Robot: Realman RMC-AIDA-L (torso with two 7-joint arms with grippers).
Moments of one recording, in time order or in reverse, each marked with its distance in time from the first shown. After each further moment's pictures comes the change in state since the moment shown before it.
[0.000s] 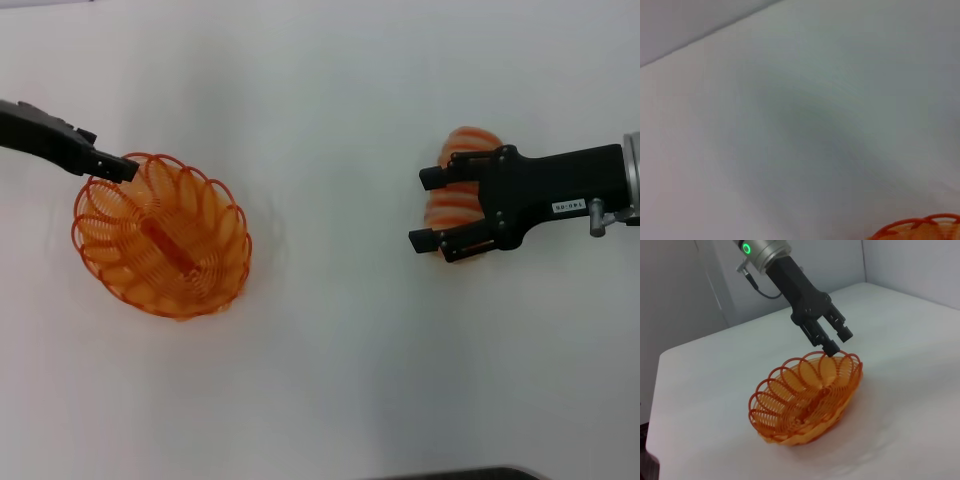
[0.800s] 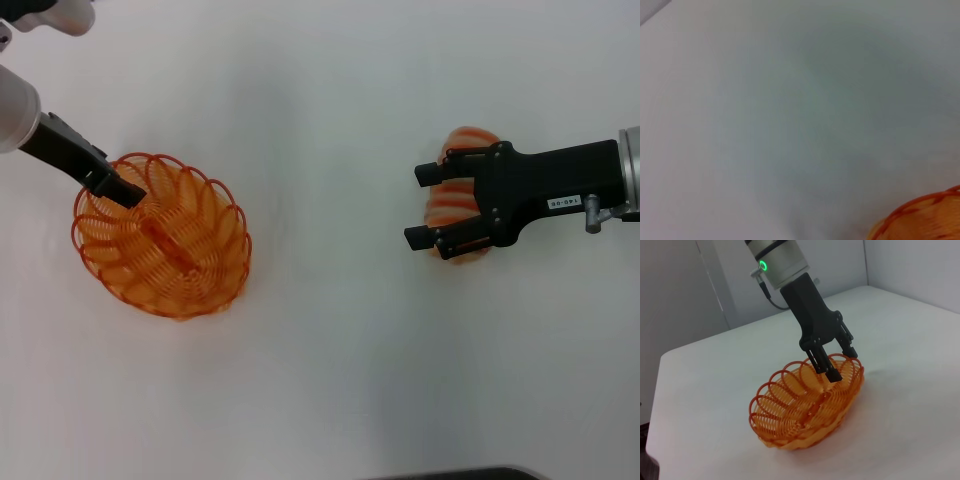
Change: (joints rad) left arm -0.058 -0.051 0.175 -0.033 0.188 -0.091 -0.075; right arm 0.010 0.002 -0.001 -0.001 0.001 0.000 0.000
